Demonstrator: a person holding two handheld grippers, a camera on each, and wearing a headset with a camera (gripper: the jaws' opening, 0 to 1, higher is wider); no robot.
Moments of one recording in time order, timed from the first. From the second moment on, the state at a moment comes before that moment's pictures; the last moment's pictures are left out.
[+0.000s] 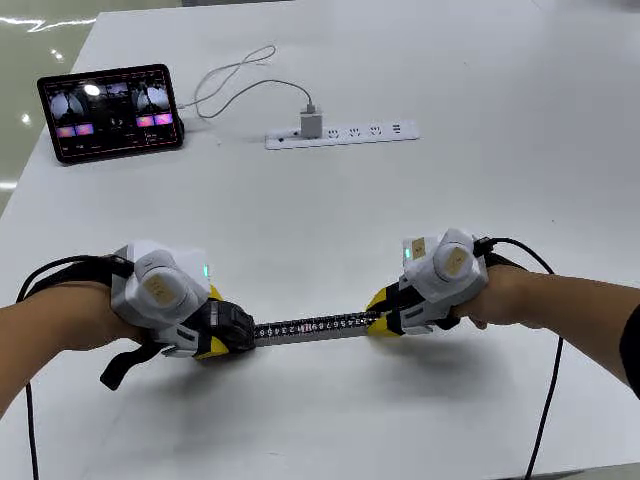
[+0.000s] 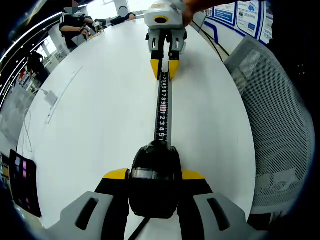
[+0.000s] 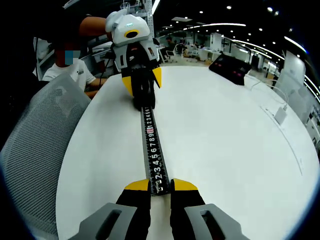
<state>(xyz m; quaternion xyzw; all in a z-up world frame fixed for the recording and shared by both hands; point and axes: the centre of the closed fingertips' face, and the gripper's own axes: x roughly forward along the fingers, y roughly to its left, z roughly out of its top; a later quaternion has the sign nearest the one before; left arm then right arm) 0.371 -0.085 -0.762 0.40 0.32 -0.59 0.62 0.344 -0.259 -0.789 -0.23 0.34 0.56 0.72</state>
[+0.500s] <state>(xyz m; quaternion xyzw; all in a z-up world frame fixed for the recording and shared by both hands) 0.371 -0.085 -0.762 0.40 0.32 -0.59 0.62 0.344 -0.260 -0.790 -0.22 0.34 0.56 0.72</state>
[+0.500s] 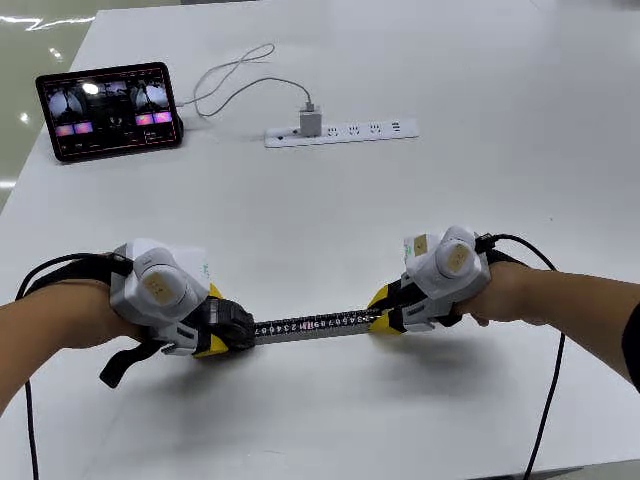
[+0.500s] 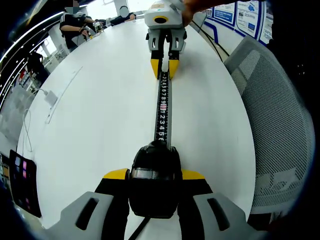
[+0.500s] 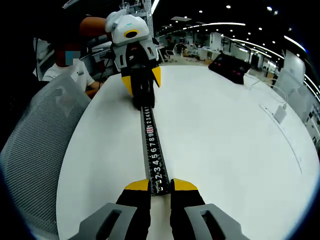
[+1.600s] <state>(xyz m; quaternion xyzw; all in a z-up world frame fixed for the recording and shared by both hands) 0.373 -0.085 -0.764 0.40 0.32 -0.59 0.62 0.341 -0.267 -0.790 -0.23 0.35 0.55 0.72</state>
